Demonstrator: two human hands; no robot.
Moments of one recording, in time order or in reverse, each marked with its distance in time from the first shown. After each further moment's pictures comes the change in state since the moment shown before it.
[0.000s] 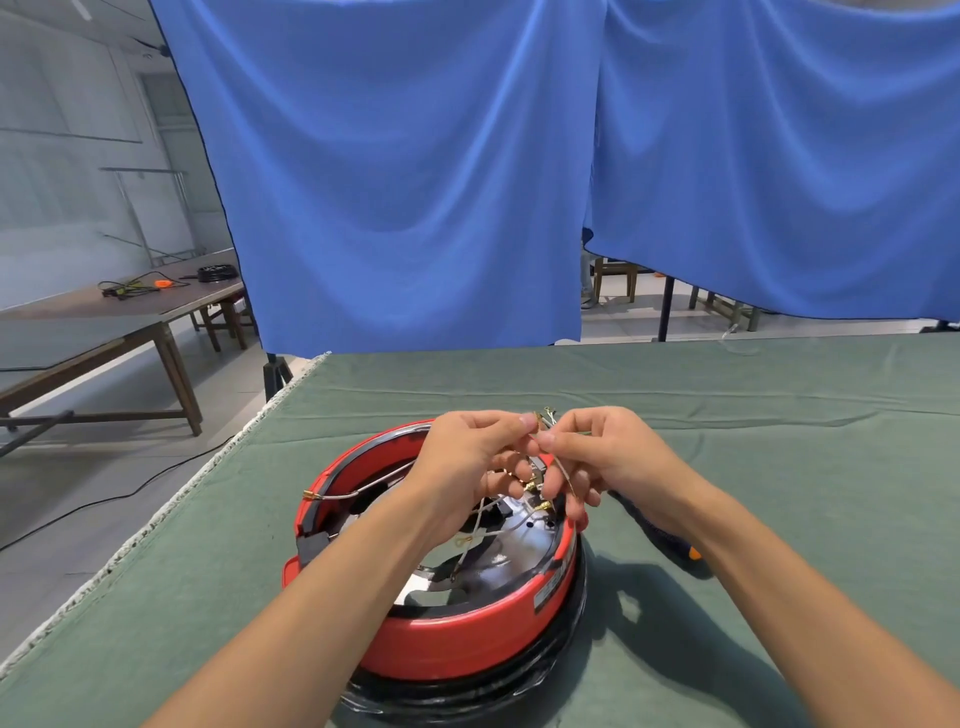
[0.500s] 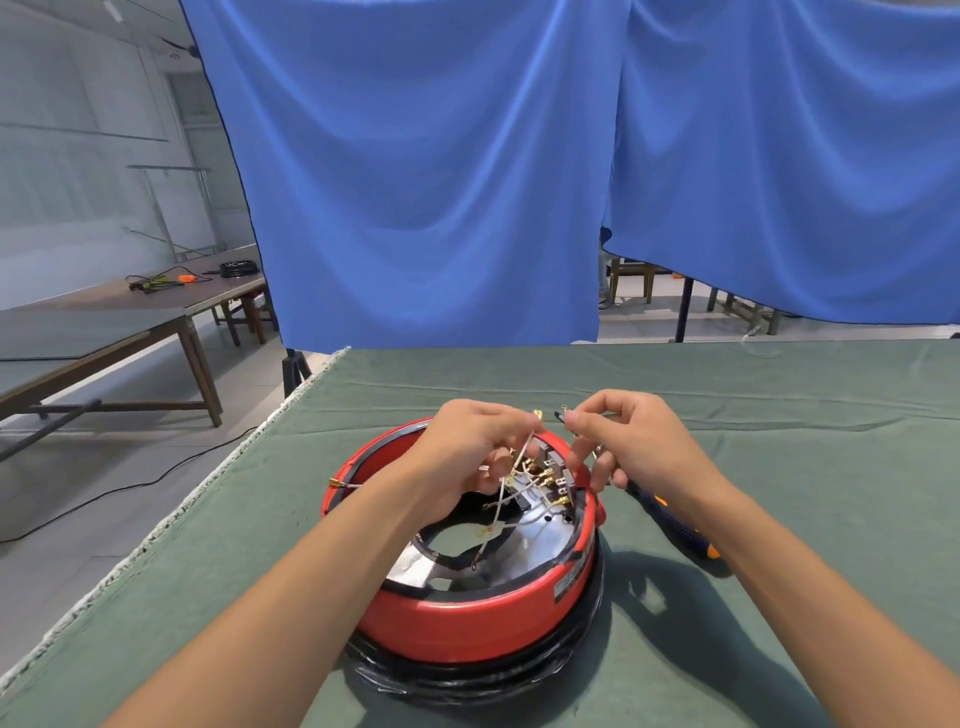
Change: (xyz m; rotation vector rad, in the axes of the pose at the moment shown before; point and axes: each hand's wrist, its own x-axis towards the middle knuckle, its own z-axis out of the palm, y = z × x) left_hand -0.001 0.012 -0.018 0.258 0.036 -0.098; right_hand 0.006 0.000 0.000 -0.166 0.231 -0.038
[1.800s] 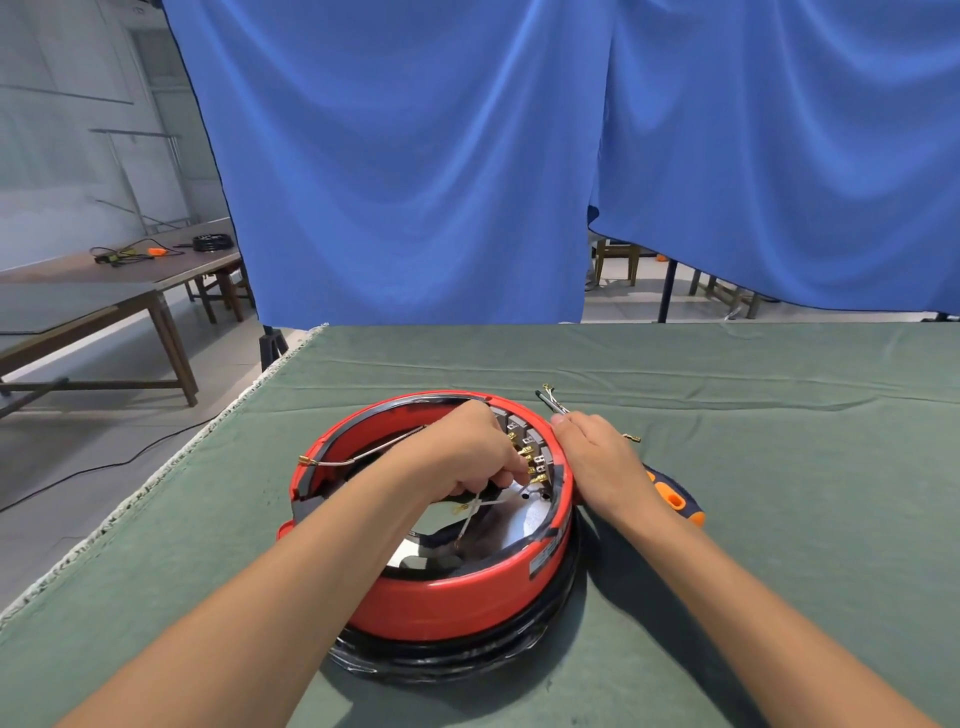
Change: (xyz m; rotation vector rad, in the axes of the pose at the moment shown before) left_hand 0.007 0.001 0.021 0.637 -0.046 -0.211; right_hand 0.004 0.048 0.026 -0.334 0.123 -0.004
